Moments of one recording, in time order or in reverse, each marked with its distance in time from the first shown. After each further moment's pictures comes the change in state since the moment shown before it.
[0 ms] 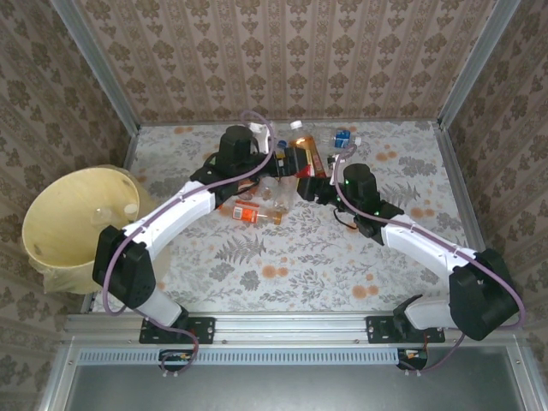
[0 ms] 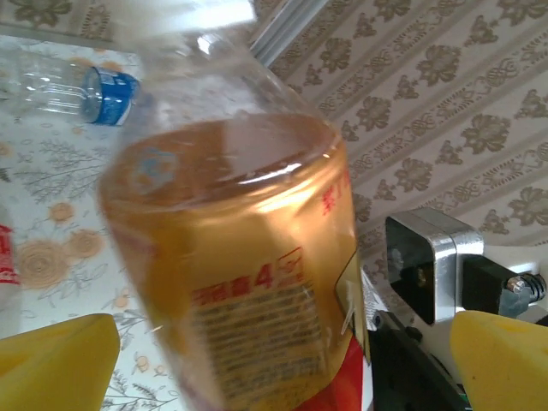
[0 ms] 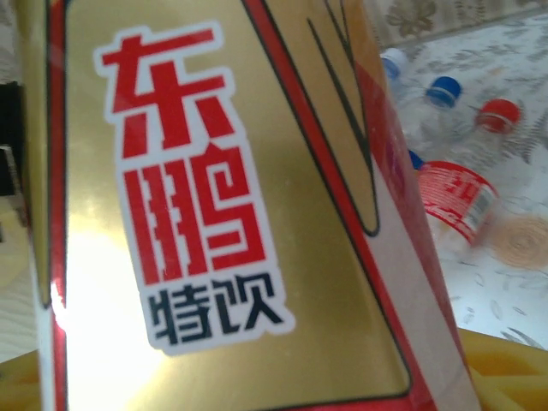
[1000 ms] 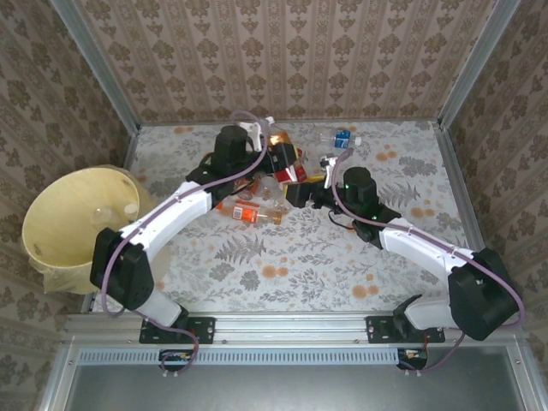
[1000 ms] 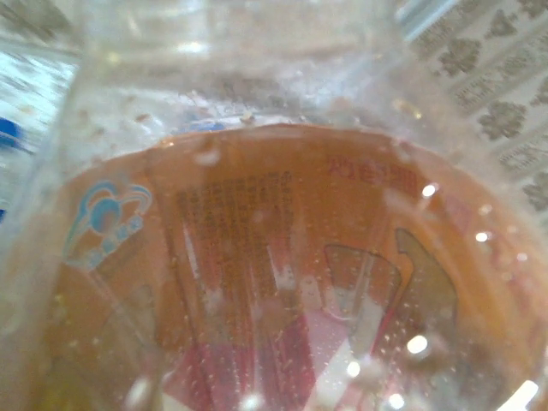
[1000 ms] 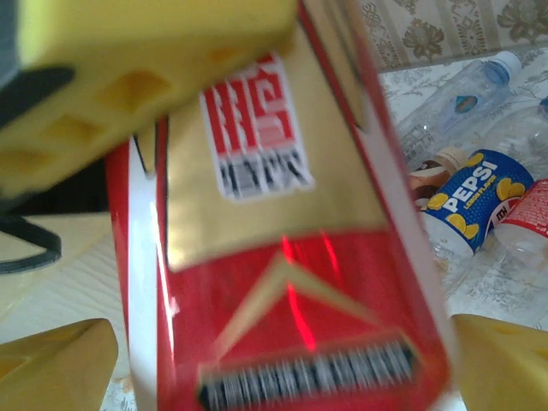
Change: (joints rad) left arm 0.062 -0.079 -0.018 -0.084 -0.174 0.001; right arm 0.020 -0.027 -0.054 0.143 -0.119 -0.023
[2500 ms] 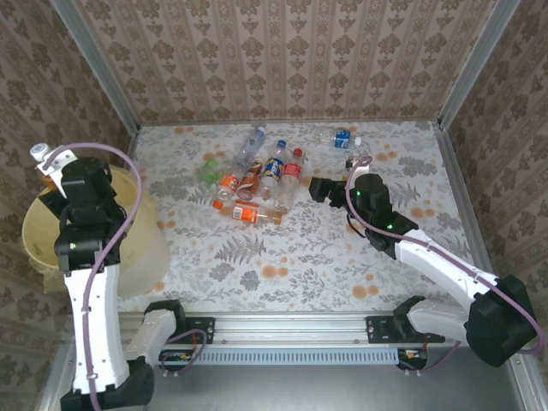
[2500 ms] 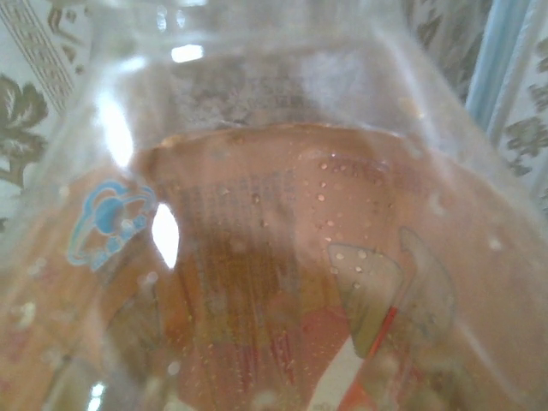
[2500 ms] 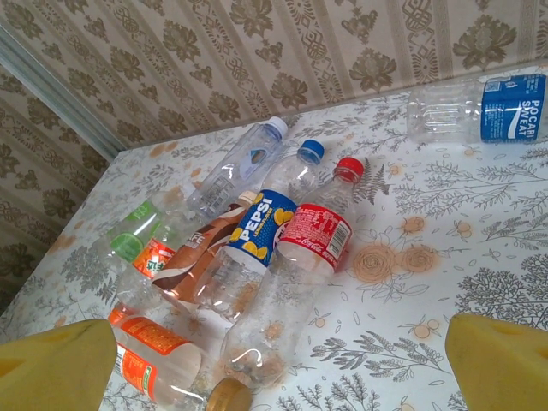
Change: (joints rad) left arm 0.695 -0.612 0.069 -0.700 -0.976 0.453; right arm -0.020 -0.154 -0.033 -0.243 0.439 -0.040
